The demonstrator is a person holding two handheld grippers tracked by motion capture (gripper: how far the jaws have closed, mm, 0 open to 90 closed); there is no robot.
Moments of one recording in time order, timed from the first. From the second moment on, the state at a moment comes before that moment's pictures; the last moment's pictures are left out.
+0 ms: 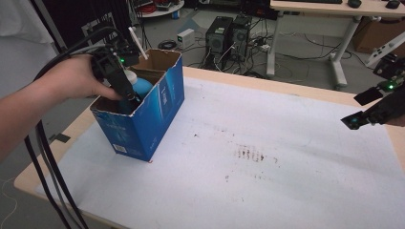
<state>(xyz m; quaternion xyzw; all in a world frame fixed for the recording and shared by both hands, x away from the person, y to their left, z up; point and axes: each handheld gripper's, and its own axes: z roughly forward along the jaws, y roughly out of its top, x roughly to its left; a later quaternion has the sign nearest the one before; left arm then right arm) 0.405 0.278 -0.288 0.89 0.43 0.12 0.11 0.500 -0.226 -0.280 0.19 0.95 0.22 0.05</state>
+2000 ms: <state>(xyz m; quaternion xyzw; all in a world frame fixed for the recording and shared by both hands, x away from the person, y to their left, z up) 0.412 0.269 -0.285 0.91 0.40 0.10 0.05 0.499 -0.228 -0.281 0.19 0.96 0.22 0.04</state>
